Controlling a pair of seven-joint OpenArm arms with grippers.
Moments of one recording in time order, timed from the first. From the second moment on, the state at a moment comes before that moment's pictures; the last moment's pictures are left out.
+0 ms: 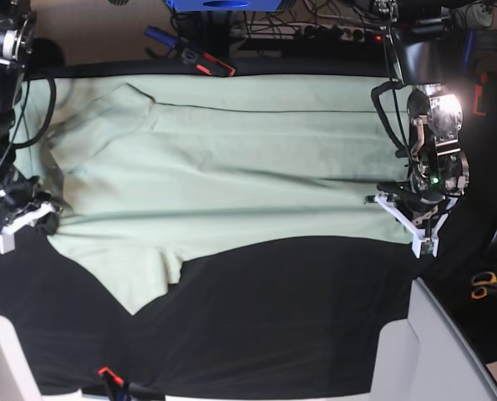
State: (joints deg) left arm -2.8 -11.2 -15.4 76.0 0.7 -10.0 39.7; right arm 10.5 18.9 16.9 45.5 24.0 30.7 -20.0
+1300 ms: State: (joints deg) left arm 4.7 -11.2 -15.4 76.4 0.7 -9.9 39.7; right arm 2.4 16.9 24.6 65.6 27.4 24.6 -35.4
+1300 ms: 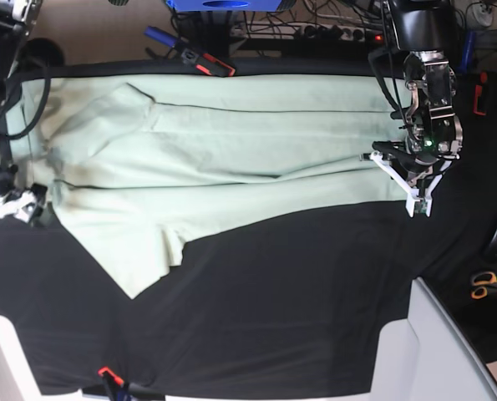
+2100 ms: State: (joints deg) left arm 6.3 -11.4 -14.8 80.2 0.7 -9.8 39.7; right arm 32.8 15.4 7.9 17.3 17.3 24.7 -17.9
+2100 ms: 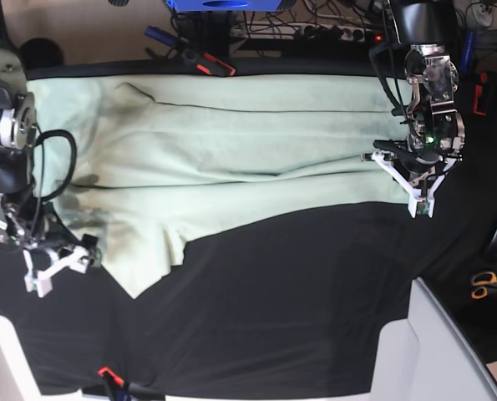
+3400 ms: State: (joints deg) left arm 6.5 -10.9 -12.4 83.8 1.3 -9.8 39.6; right arm 20.0 14.2 5.5 44.9 17.2 24.5 -29.0
